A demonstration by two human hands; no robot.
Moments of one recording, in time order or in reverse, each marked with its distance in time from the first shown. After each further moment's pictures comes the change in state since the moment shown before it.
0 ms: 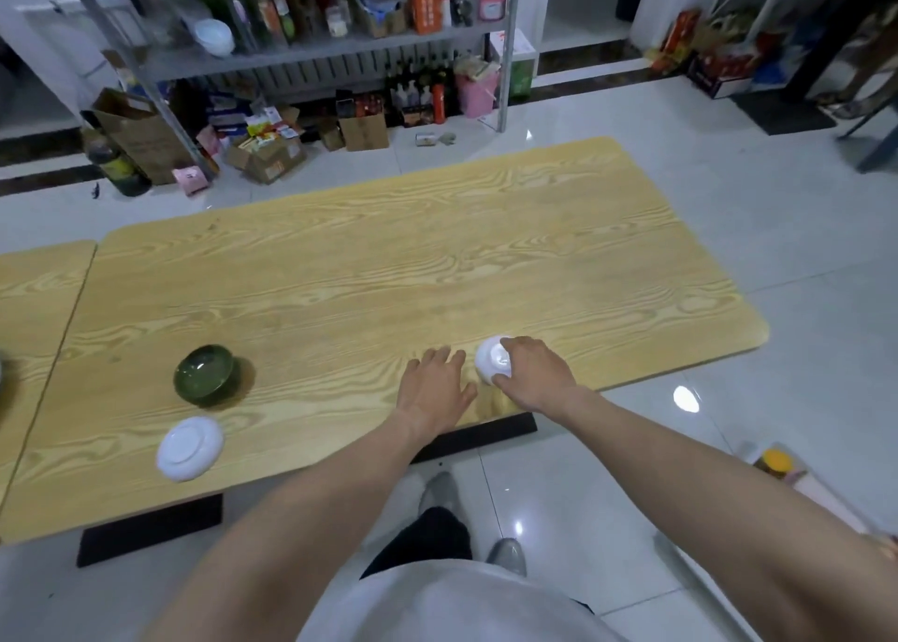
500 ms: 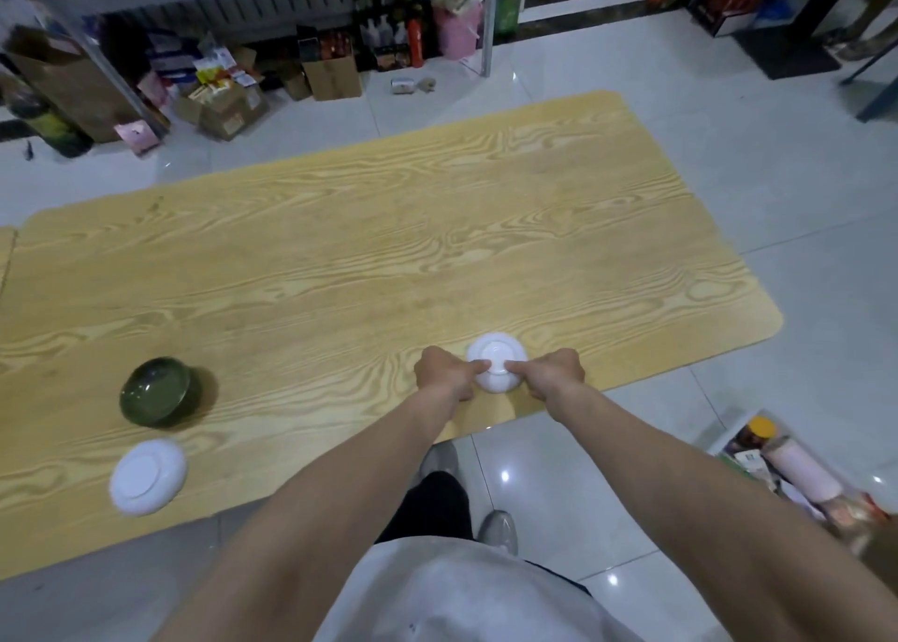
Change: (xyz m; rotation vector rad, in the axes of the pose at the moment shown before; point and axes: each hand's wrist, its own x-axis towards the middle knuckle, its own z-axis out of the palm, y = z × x) left_hand 0.073 0.024 0.015 -1.188 -0.122 -0.718; right_hand 0.060 0.043 0.034 0.979 0.093 0.801
